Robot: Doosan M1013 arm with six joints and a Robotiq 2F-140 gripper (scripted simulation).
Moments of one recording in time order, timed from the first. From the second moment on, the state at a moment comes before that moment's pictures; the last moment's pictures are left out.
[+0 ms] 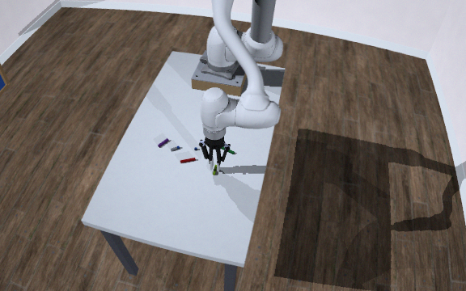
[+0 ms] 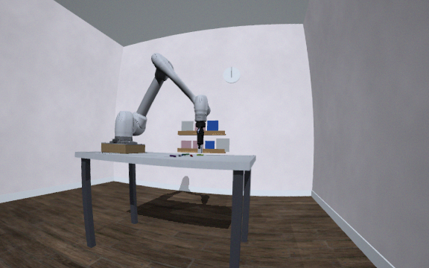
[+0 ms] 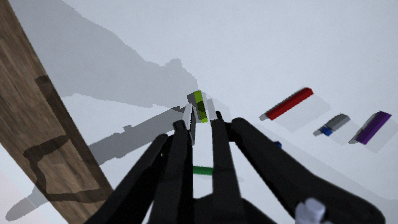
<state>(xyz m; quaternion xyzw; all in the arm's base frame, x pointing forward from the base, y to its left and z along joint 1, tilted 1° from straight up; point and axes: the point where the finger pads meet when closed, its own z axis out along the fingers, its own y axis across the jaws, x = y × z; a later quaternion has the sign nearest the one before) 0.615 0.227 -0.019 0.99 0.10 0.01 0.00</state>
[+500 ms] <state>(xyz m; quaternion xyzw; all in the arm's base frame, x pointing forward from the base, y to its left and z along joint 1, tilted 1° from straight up) 0.615 0.227 -0.029 0.99 0.10 0.01 0.00</state>
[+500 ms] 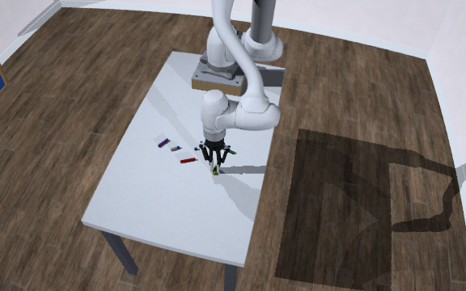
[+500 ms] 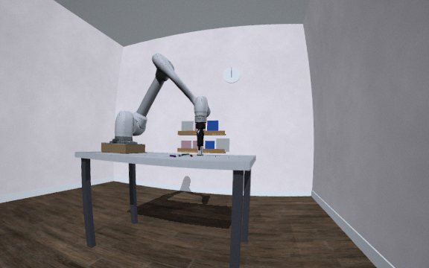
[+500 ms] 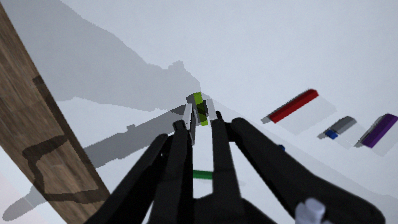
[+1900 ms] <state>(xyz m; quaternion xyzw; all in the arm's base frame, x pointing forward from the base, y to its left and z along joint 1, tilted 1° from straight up) 0.615 0.227 -0.035 0.99 0.10 0.01 0.00</state>
